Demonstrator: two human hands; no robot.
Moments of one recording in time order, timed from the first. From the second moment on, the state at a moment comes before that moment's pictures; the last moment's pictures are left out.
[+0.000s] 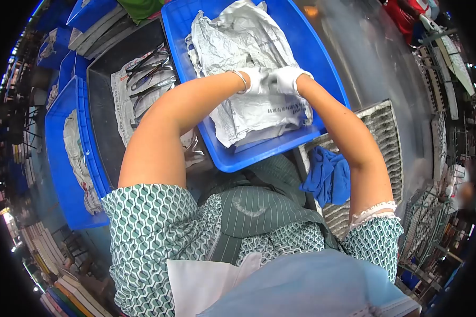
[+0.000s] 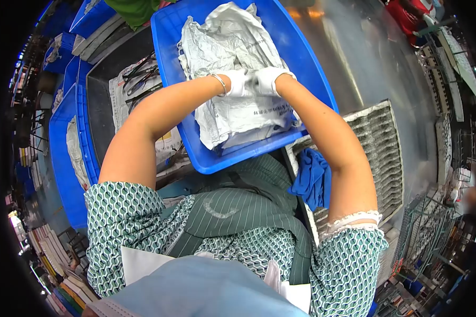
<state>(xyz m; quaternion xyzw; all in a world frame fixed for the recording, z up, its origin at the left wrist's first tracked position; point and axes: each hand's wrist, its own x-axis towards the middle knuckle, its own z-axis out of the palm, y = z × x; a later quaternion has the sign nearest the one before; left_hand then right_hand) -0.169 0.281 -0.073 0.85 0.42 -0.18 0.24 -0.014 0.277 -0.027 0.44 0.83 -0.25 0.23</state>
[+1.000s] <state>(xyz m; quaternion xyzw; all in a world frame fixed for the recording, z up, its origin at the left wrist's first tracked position) -0.293 0.469 0.006 0.83 0.55 -0.05 -0.05 -0.021 0.279 -0.049 0.44 0.86 -0.17 0.21</state>
